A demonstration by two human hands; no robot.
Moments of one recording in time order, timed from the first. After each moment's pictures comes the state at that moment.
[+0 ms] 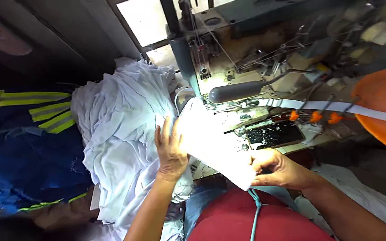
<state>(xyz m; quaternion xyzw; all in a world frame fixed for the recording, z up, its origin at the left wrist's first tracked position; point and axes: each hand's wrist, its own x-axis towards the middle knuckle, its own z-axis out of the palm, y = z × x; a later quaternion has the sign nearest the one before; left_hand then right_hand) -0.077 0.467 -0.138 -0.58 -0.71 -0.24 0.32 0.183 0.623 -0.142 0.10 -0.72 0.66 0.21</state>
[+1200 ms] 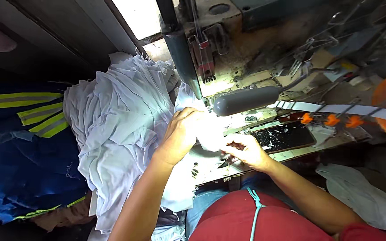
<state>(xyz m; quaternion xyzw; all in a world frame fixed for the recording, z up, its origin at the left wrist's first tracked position) -0.095 0.518 -0.079 -0.69 -0.68 -0.25 0.05 0.103 0.623 -0.166 -0.09 -0.70 0.64 0.28</state>
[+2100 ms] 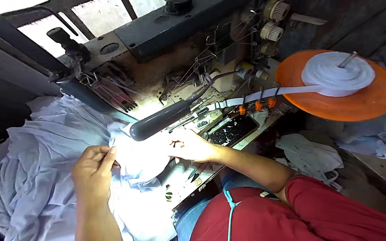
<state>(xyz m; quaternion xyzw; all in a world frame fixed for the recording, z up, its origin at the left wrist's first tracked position) -0.146 0.493 -0.088 -0.47 -0.70 -0.54 -0.10 0.071 0.632 -0.117 -0.12 -0.74 0.62 0.25</state>
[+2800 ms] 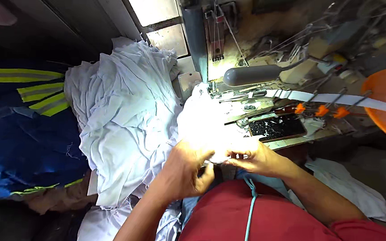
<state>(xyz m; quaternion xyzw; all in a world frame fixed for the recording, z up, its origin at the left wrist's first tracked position) -0.041 0.434 -0.087 -0.75 -0.59 -0.30 0.04 0.141 0.603 -0.144 0.06 -0.86 0.44 0.24</state>
